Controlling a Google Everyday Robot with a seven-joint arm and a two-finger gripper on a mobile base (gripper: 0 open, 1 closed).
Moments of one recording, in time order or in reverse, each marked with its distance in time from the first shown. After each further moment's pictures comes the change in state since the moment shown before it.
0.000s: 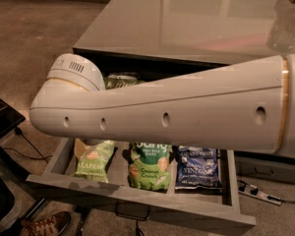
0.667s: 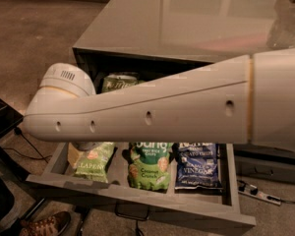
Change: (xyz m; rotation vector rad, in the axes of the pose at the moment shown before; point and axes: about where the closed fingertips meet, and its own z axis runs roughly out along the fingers) arm -0.002 0.023 0.017 -0.027 0.022 -0.044
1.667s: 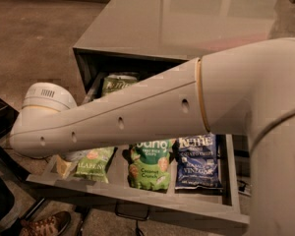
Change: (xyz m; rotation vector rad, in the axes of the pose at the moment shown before) arm -0.013 0.048 0.030 -0.013 -0.002 -0.077
